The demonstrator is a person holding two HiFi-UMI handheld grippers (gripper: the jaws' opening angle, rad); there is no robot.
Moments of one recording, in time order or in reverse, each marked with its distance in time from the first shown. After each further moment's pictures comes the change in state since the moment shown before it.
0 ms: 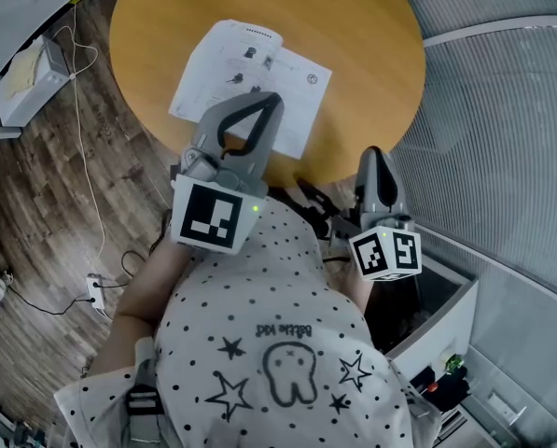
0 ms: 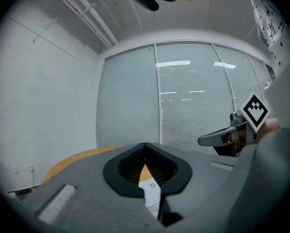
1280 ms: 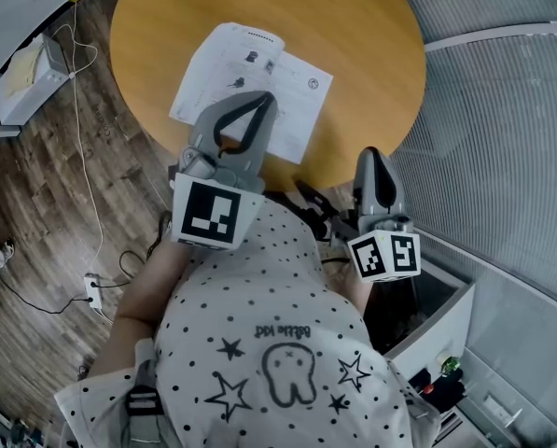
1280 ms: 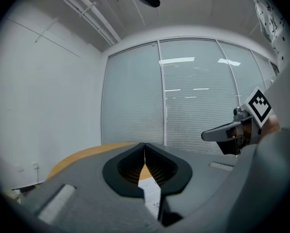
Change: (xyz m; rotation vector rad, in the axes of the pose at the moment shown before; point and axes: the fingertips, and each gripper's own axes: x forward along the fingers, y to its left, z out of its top) left arm 0.001 0.010 -0.009 -0.007 0.024 0.043; right arm 0.003 0.009 0.006 -0.038 -0.013 0.052
